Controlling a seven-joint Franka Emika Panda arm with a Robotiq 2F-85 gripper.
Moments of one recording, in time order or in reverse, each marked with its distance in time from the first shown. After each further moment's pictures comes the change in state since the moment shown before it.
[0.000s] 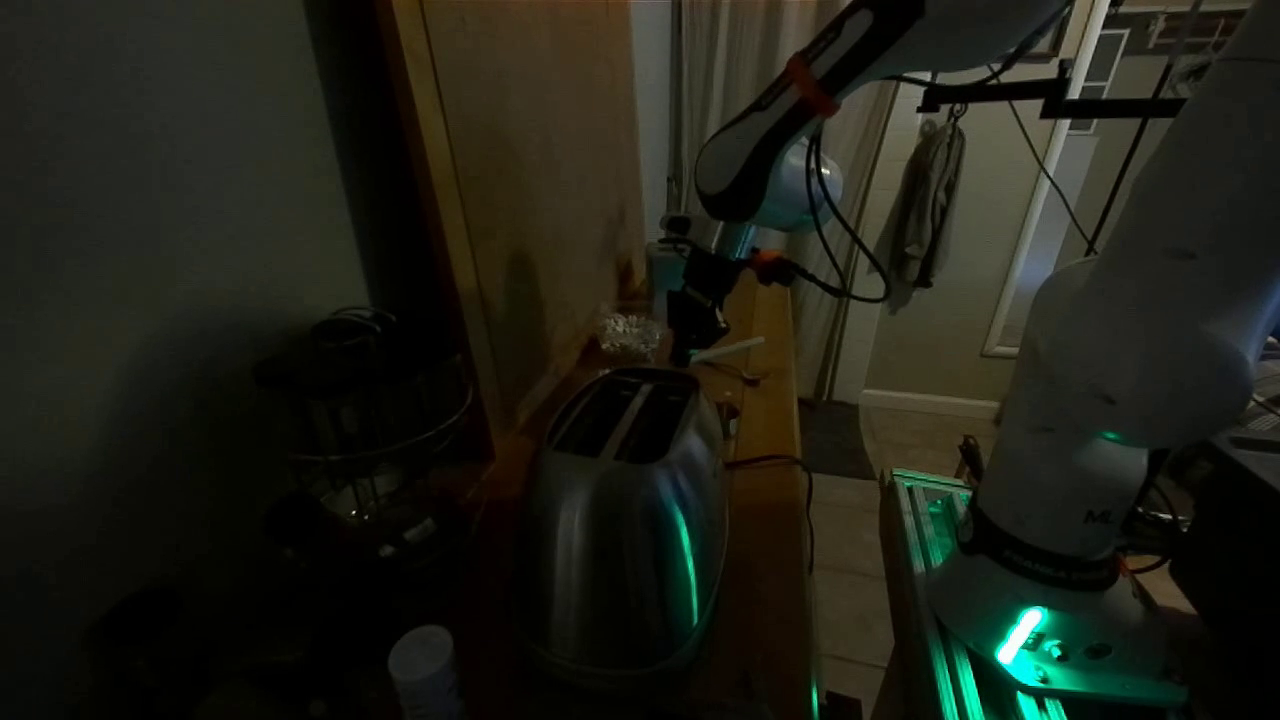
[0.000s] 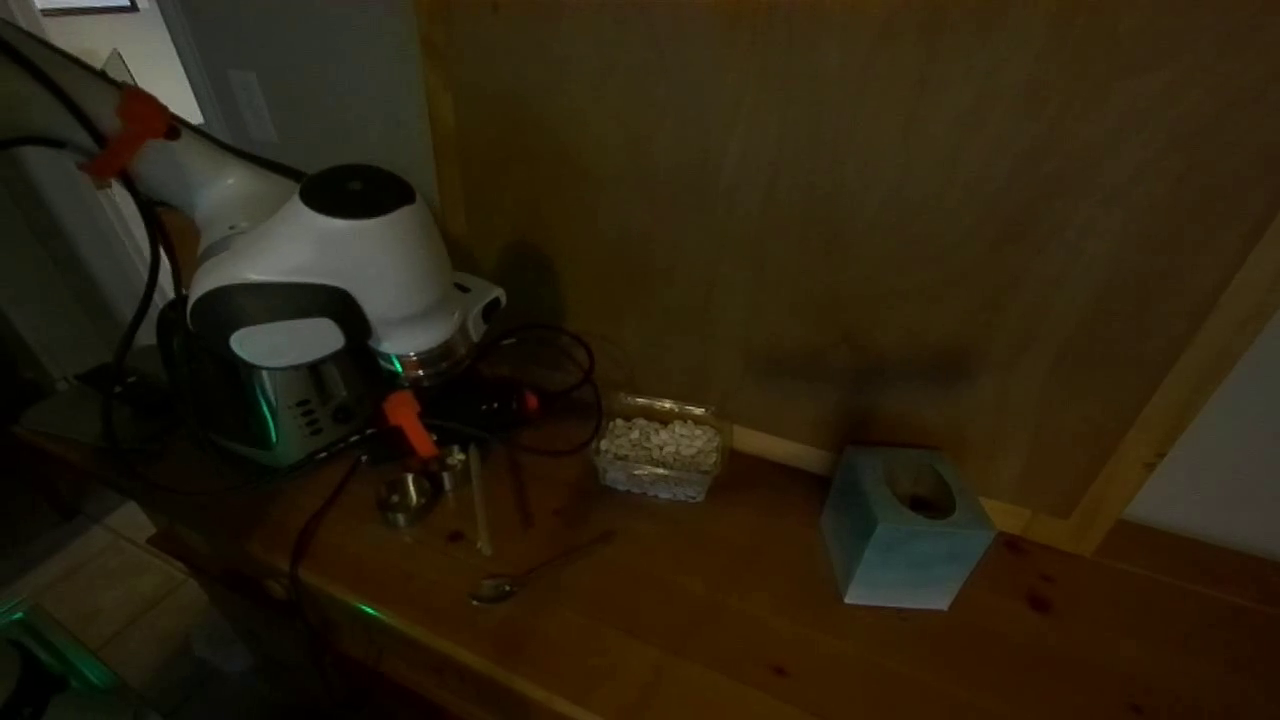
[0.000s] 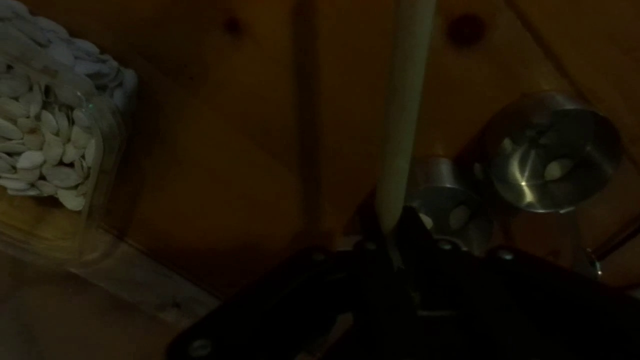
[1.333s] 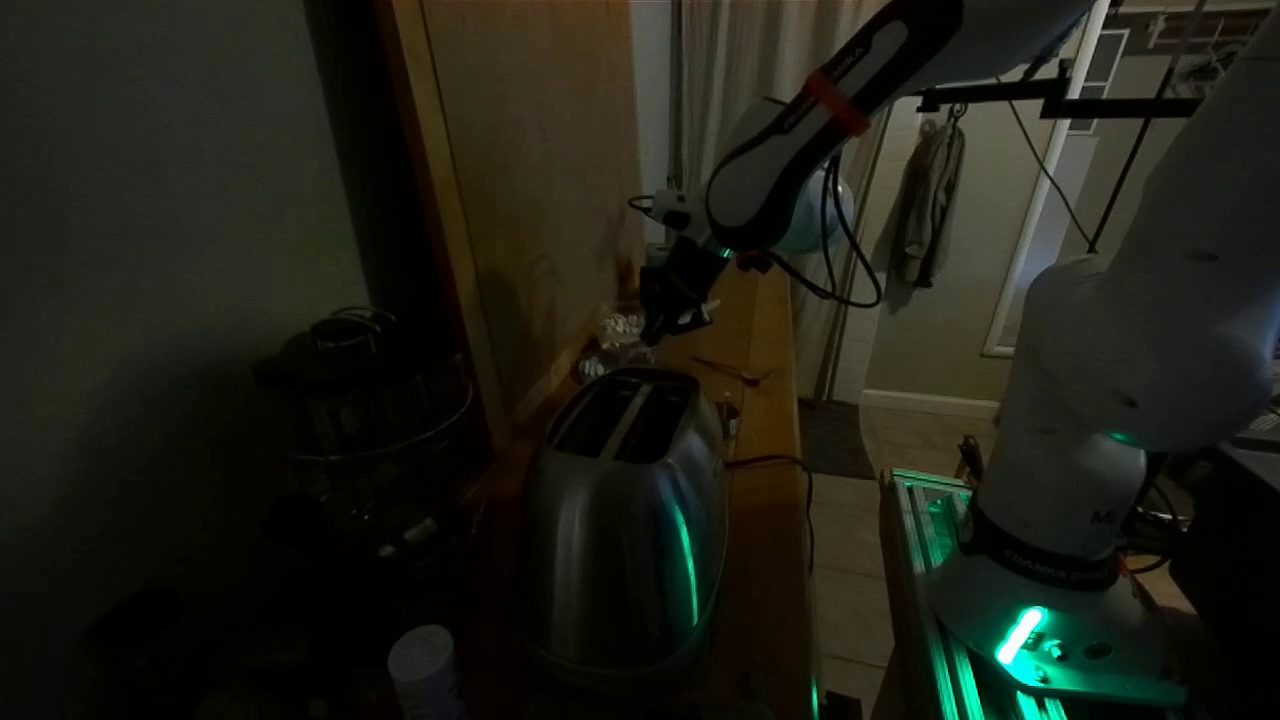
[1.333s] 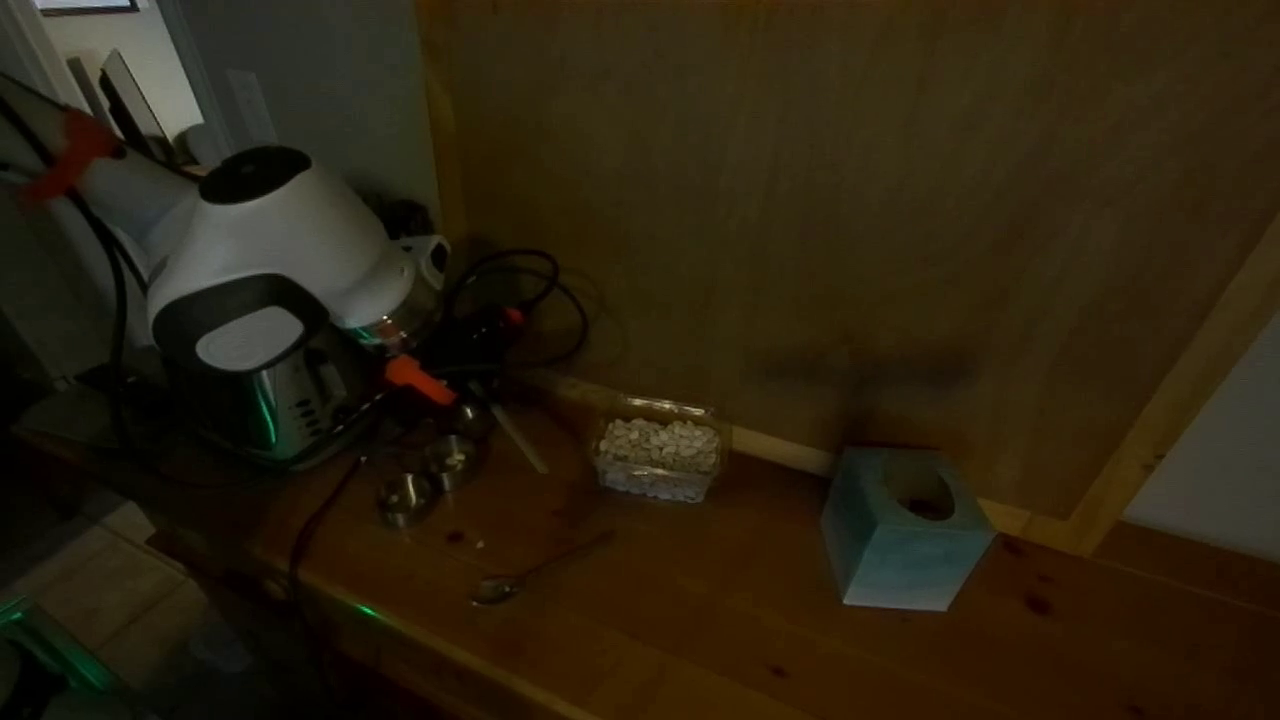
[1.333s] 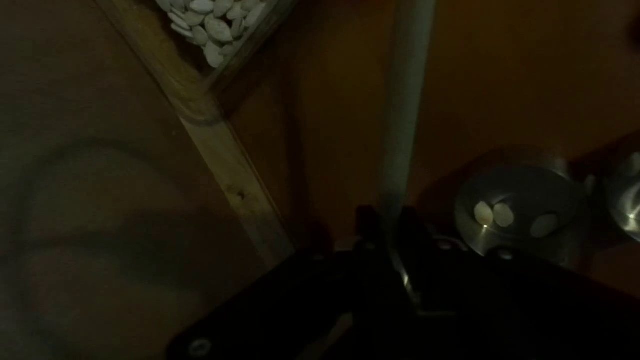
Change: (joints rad) arm 0.091 -0.058 0.012 -0.101 -0.090 0.356 -0.196
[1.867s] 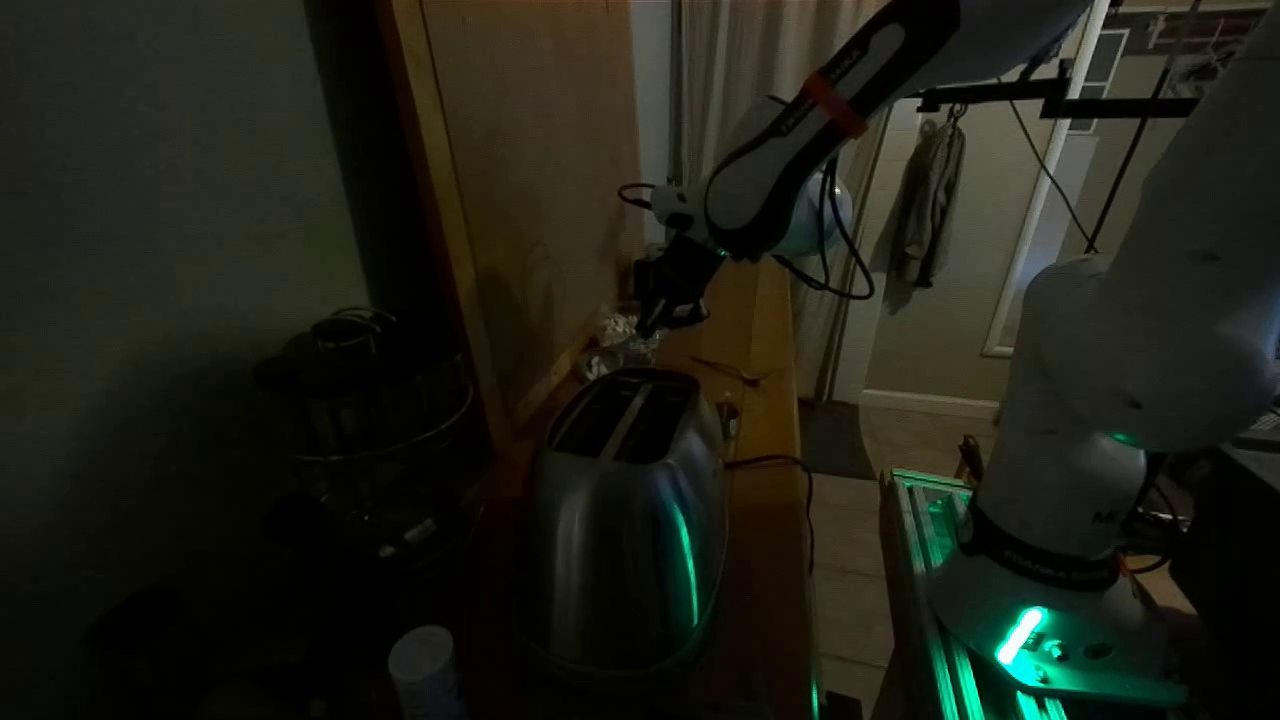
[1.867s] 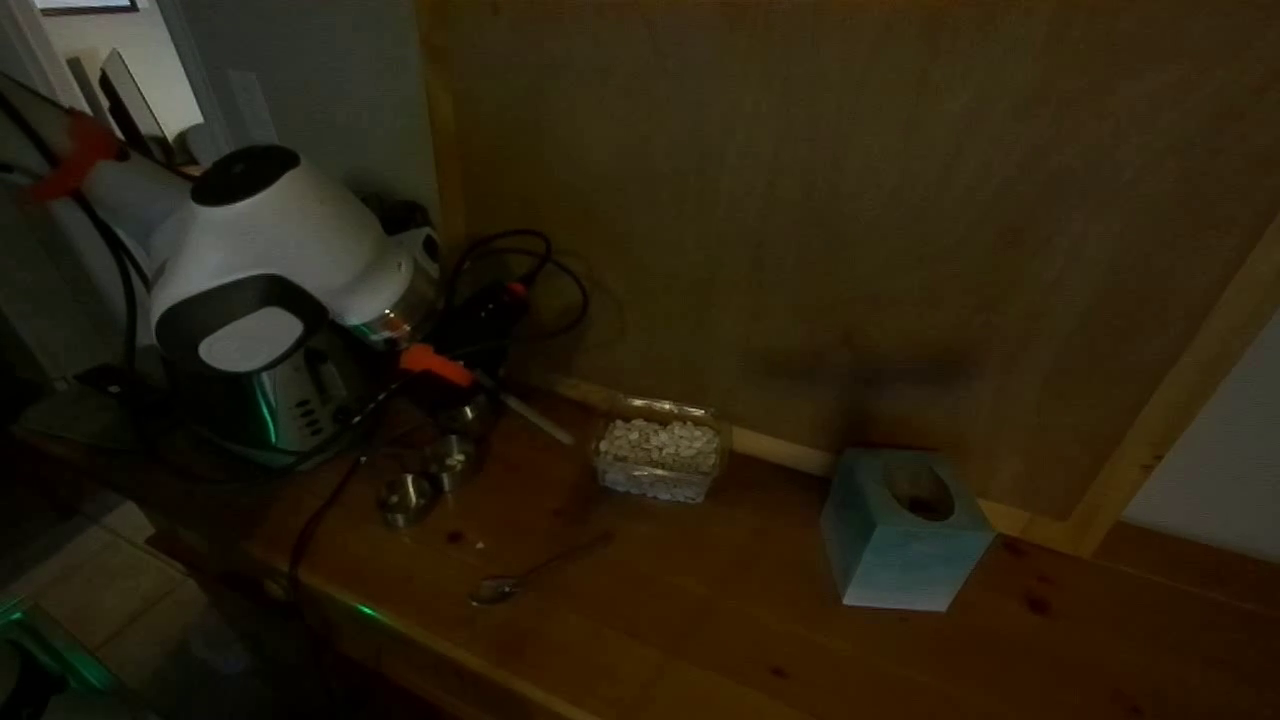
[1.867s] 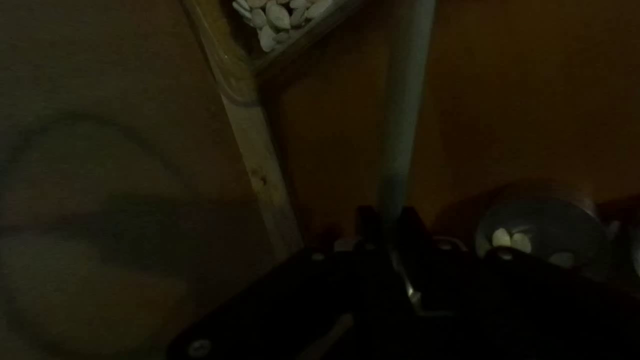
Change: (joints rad) arm 0.017 0.007 -0.010 0.000 0.002 0.068 -0.166
